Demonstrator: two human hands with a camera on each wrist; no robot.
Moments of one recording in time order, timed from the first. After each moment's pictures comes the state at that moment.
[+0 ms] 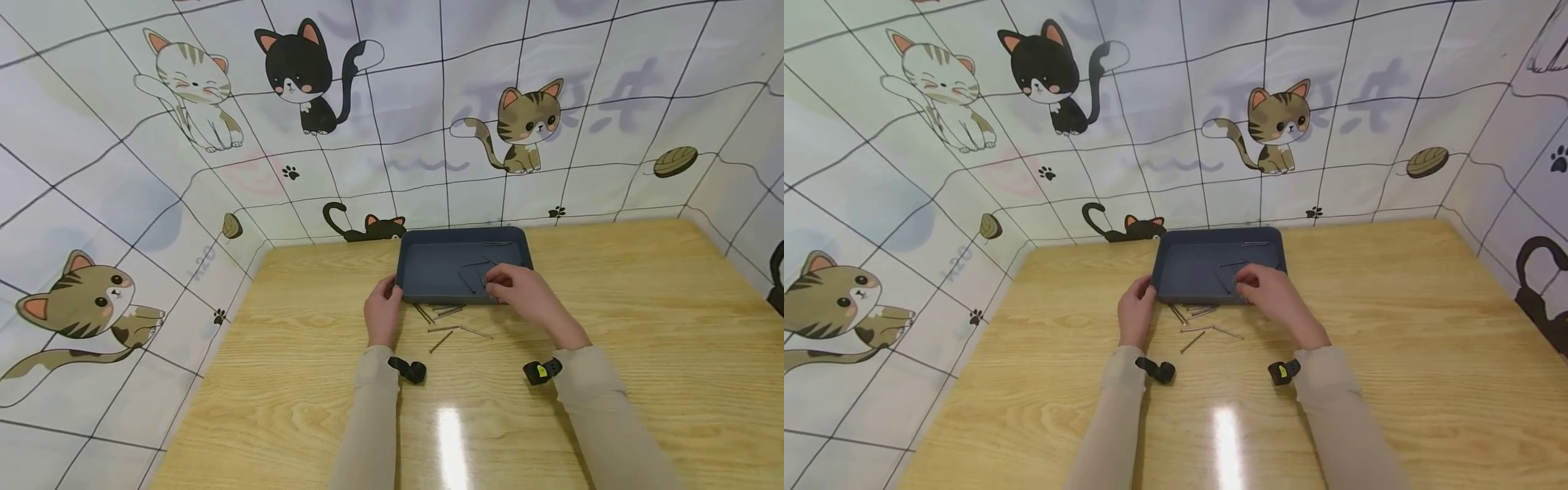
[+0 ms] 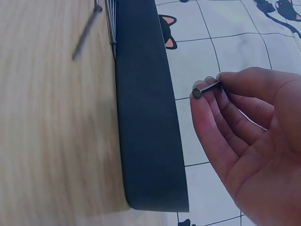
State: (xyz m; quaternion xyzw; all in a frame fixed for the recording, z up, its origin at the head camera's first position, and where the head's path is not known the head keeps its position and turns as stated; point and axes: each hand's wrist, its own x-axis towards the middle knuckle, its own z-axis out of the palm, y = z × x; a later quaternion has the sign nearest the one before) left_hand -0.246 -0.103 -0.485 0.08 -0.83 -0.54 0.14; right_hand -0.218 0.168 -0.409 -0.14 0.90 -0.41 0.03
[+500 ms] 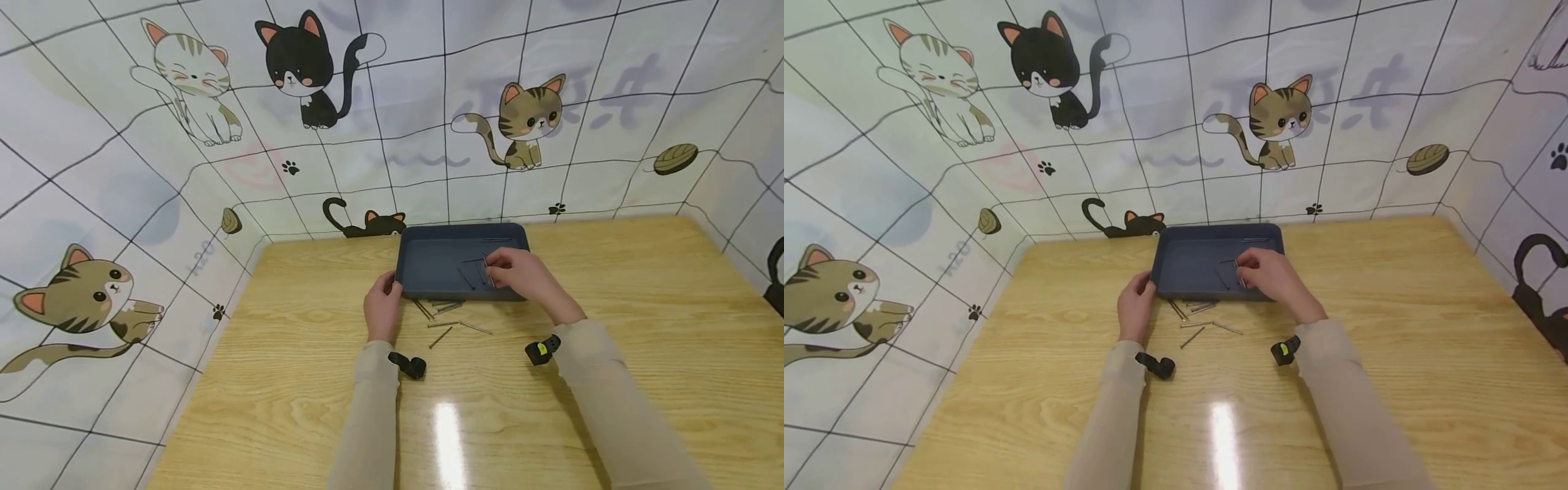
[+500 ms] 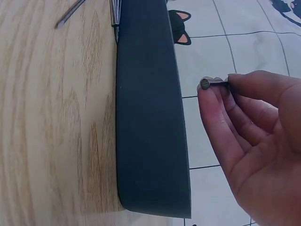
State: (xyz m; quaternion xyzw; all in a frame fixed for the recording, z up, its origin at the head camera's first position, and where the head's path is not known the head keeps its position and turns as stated) left_hand -0.246 -0.104 -0.486 0.08 -0.83 -0.54 0.14; right_hand -0.245 0.171 -0.405 -0.14 0.88 -0.44 0.06
